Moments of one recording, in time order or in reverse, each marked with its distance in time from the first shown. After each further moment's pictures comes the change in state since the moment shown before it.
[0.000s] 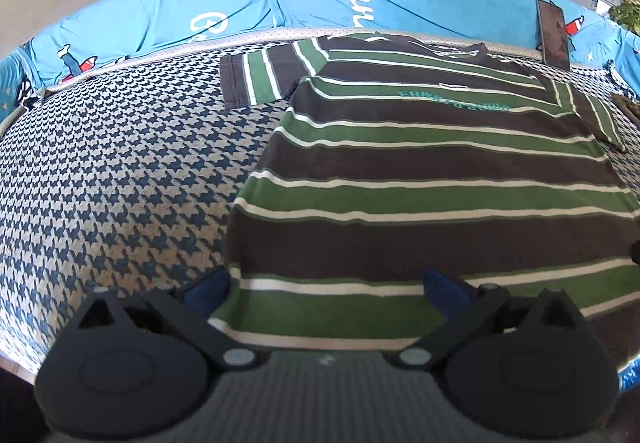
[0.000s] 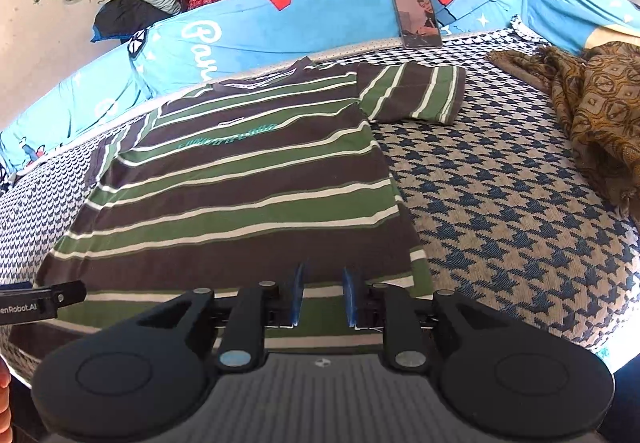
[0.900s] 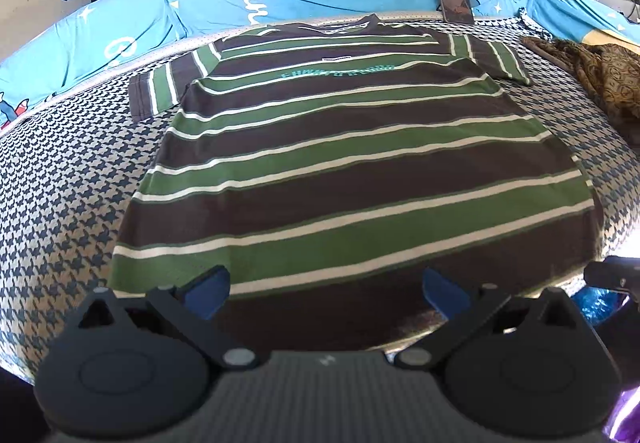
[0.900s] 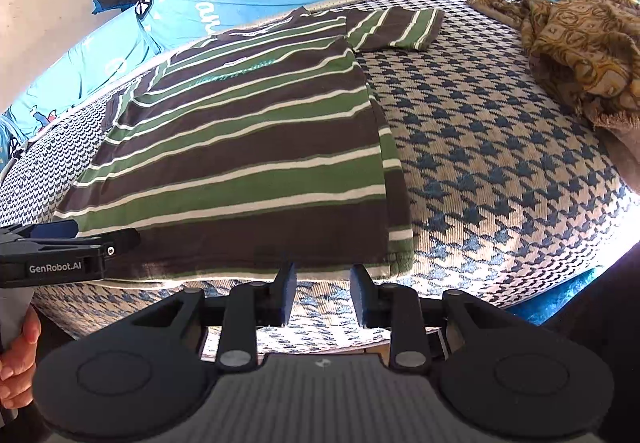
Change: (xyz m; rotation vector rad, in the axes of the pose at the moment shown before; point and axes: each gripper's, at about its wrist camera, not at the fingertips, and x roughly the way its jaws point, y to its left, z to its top) left arm -0.029 -0.058 -0.028 0.184 0.010 -0.139; right arm -0.046 -0.018 -0.052 0.030 0.138 0.020
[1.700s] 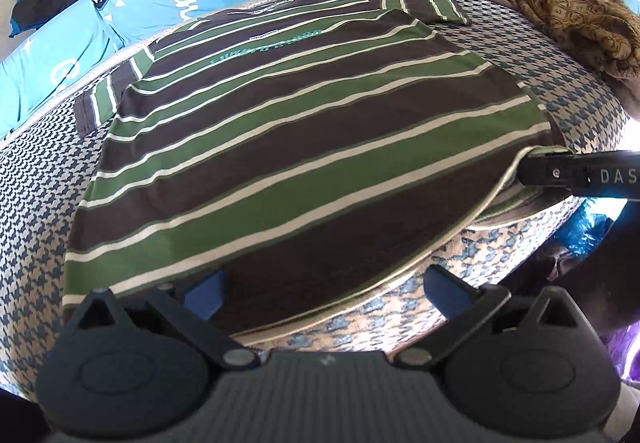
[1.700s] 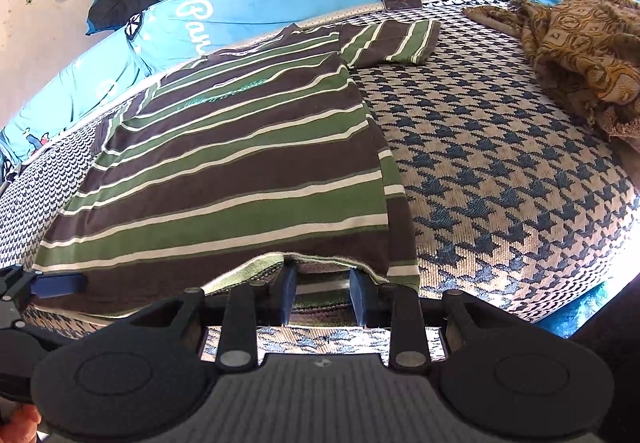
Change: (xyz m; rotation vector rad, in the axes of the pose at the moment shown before) left arm 0.007 -0.034 -0.014 0.165 0.051 -0.048; right arm 0.021 0.000 0.012 0.032 -0.081 -0.005
